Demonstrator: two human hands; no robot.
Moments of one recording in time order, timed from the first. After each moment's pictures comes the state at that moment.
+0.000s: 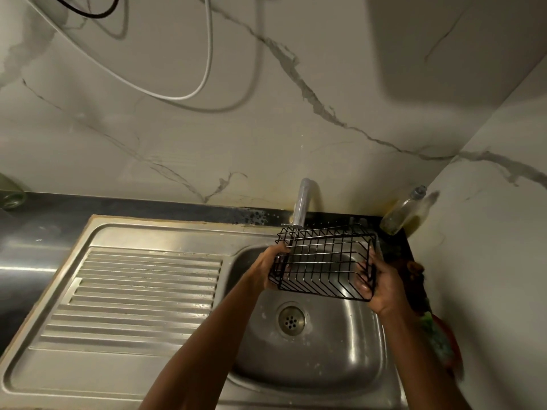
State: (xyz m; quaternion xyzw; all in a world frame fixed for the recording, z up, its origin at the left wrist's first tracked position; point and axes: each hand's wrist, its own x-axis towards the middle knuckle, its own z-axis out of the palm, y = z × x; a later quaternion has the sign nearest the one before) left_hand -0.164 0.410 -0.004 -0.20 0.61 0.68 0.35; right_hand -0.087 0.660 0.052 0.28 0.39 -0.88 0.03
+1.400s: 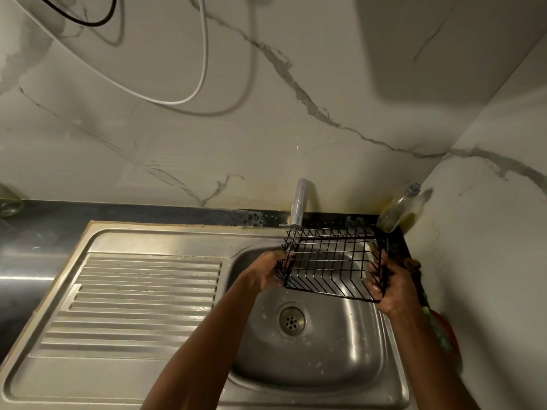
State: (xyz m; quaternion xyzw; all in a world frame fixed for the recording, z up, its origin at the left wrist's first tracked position) left_hand -0.157 0.406 0.005 -0.17 0.61 0.68 0.37; right_hand -0.075 0.681 0.044 0.29 0.39 -0.87 0.00
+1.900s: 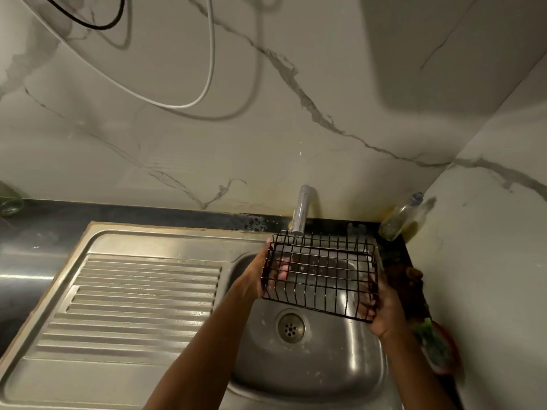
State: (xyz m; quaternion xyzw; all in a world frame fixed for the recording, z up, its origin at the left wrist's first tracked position) left_hand -0.159 0.399 0.012 -0.24 0.48 0.76 0.36; right_hand -0.060 0.673 0.013 0.31 0.38 -0.87 0.06
